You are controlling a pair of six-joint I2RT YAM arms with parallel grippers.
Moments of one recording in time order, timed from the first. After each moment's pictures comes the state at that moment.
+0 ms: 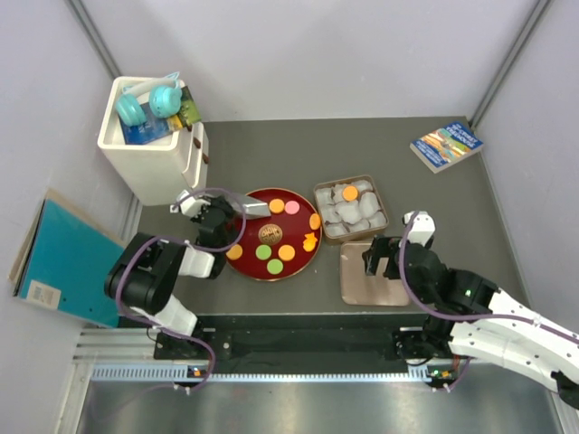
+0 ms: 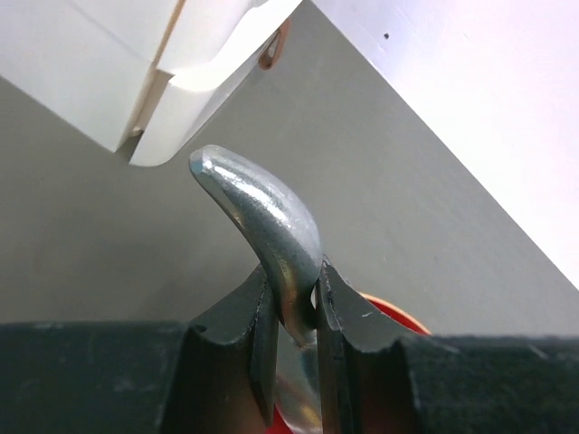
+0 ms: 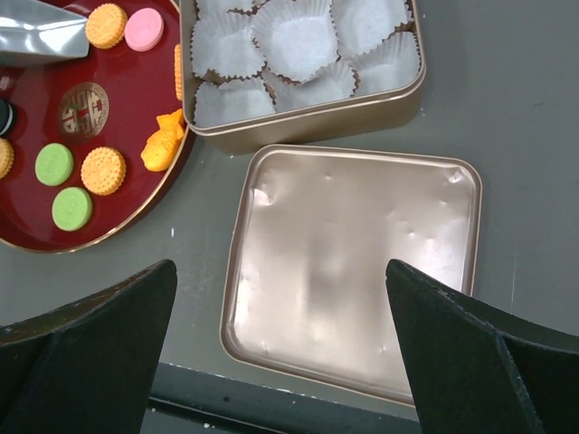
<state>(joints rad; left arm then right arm) -0.31 1.57 0.37 1.04 -0.61 -0.77 0.98 0.59 0.61 -0.65 0.59 0.68</state>
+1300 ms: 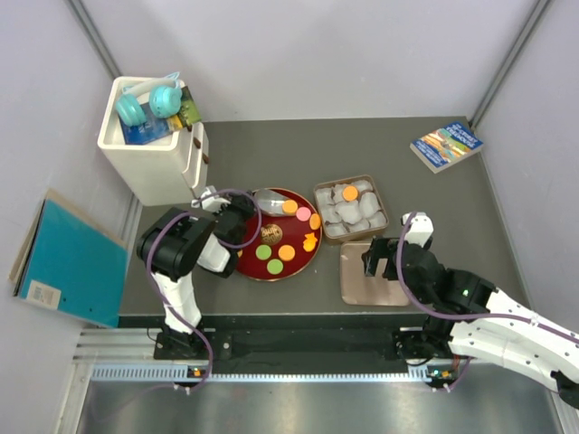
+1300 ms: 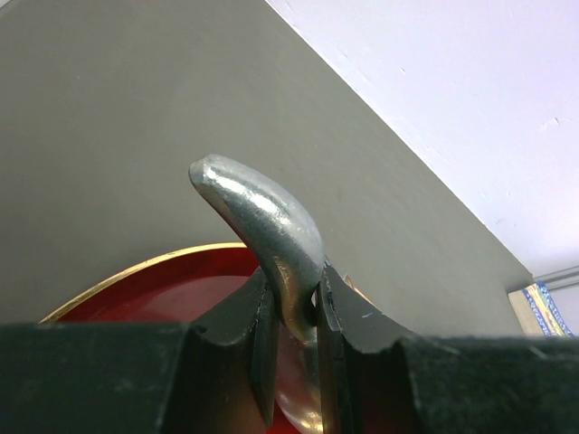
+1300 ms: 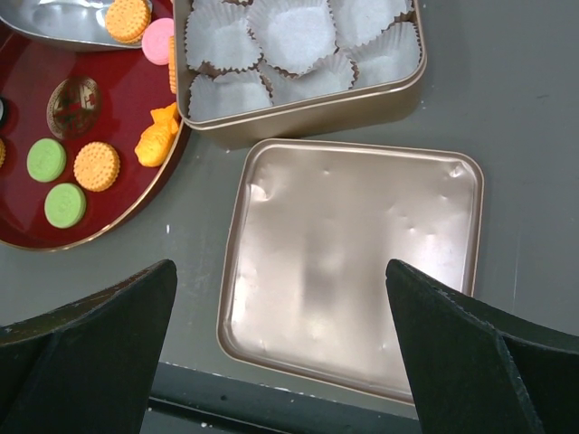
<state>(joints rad) -0.39 1.89 0.45 1.41 -0.42 -0.81 0.98 0.60 0.60 -0.64 0.59 0.69</state>
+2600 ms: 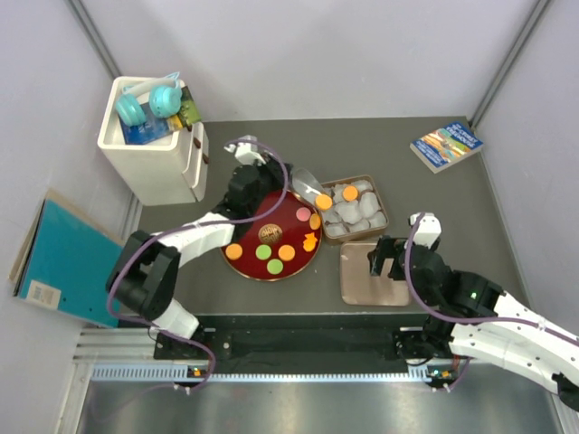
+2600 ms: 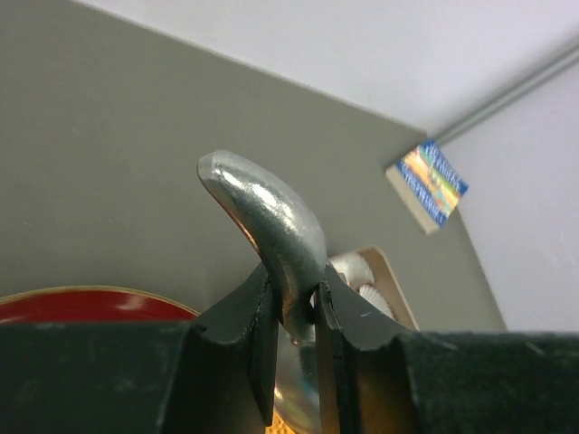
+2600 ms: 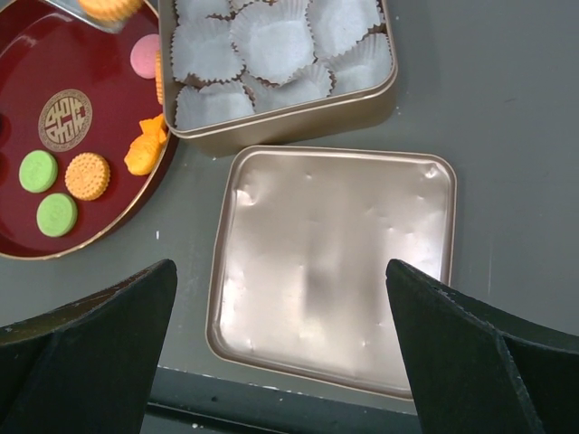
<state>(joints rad) -0.51 1.52 0.86 0.60 -0.14 -0.68 0.98 0.55 0.61 -0.70 0.63 0.69</state>
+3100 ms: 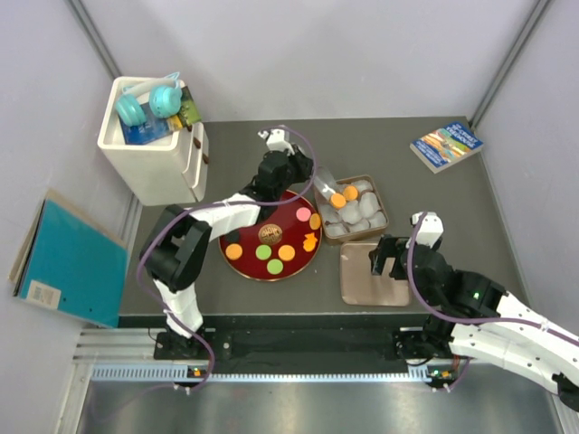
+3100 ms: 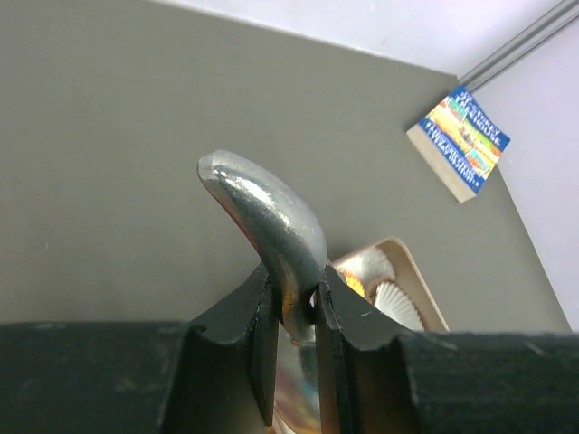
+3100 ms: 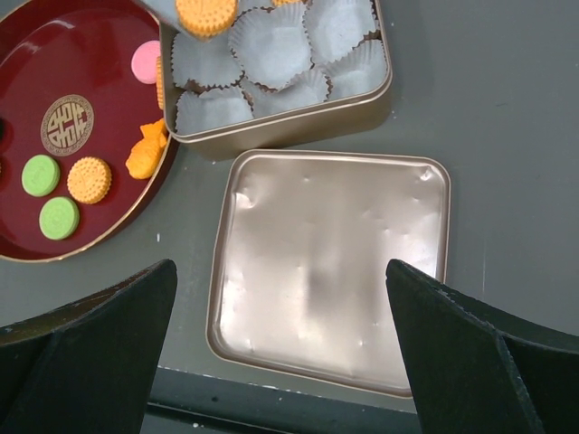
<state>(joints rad) -0.59 1.82 1.13 0.49 -0.12 -0.60 0.98 0.55 0.63 -0.72 0.64 0.69</state>
